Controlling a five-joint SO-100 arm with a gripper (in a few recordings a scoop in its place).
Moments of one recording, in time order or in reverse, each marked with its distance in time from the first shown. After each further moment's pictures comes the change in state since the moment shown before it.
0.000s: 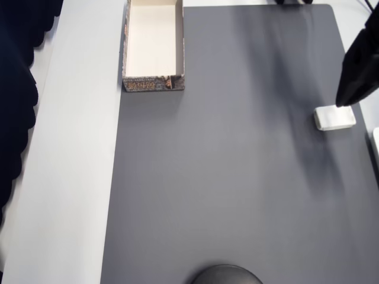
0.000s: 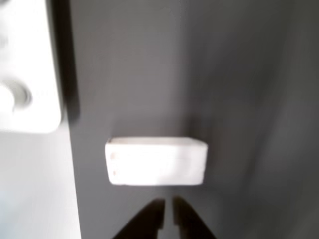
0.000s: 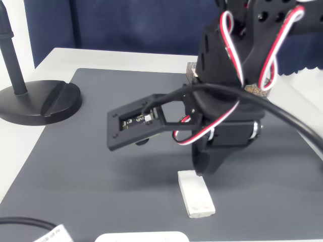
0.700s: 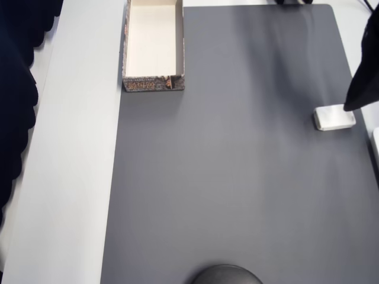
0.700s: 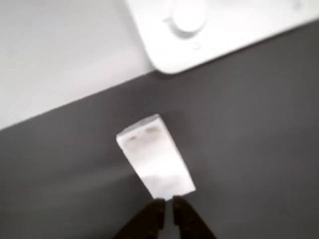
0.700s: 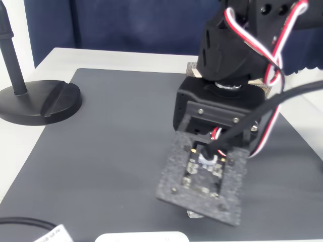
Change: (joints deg) arm -0.1 0.0 -1.6 1.1 64.2
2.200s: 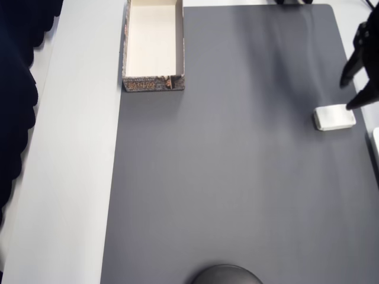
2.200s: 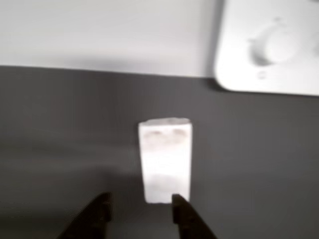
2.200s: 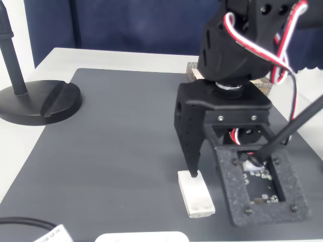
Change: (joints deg) arm 0.3 0.0 1.3 0.4 21.2
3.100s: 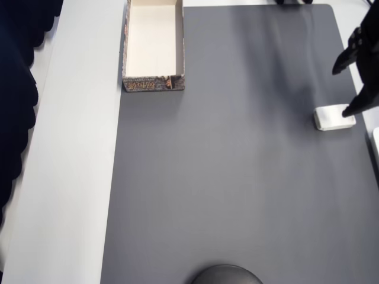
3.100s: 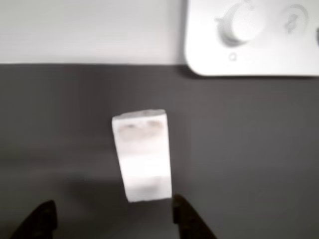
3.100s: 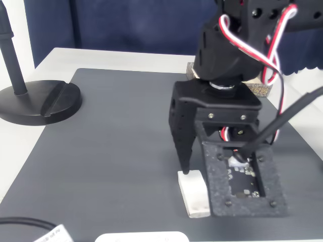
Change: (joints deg) arm 1.4 -1.0 0.0 -4.5 -1.1
